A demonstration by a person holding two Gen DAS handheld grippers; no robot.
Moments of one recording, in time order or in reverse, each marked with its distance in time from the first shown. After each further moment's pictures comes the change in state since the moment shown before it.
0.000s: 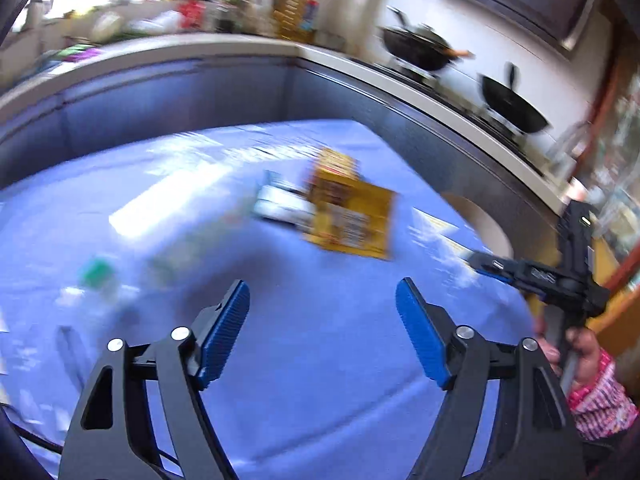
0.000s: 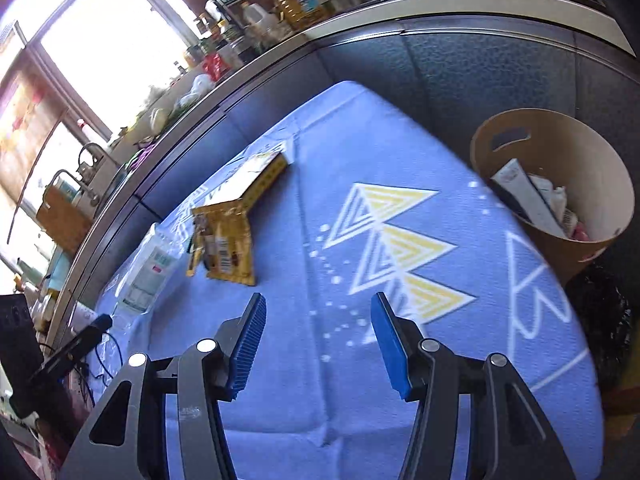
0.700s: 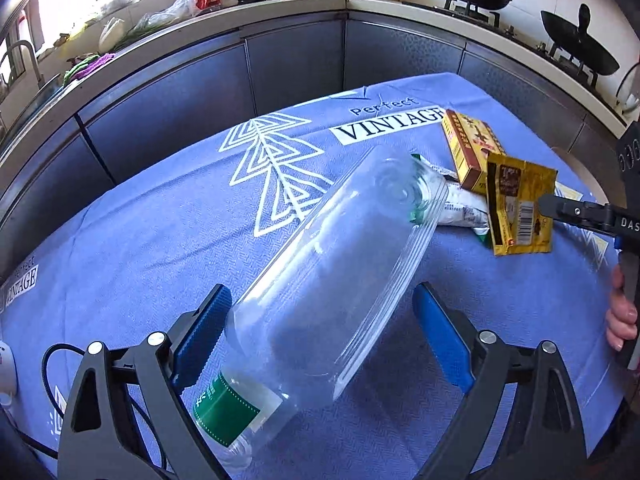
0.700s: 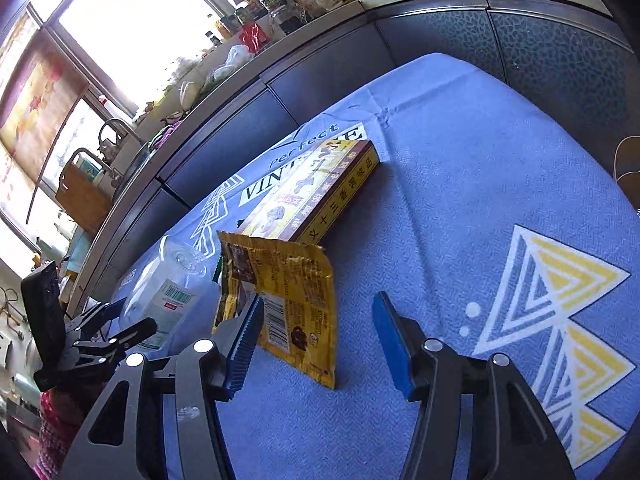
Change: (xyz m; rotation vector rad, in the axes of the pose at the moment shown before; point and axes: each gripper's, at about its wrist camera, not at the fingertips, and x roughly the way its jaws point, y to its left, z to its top) left arm 0.086 0.068 0.038 0.176 0.199 0.215; right arm 0.100 0.054 0.039 -0.052 0.074 0.138
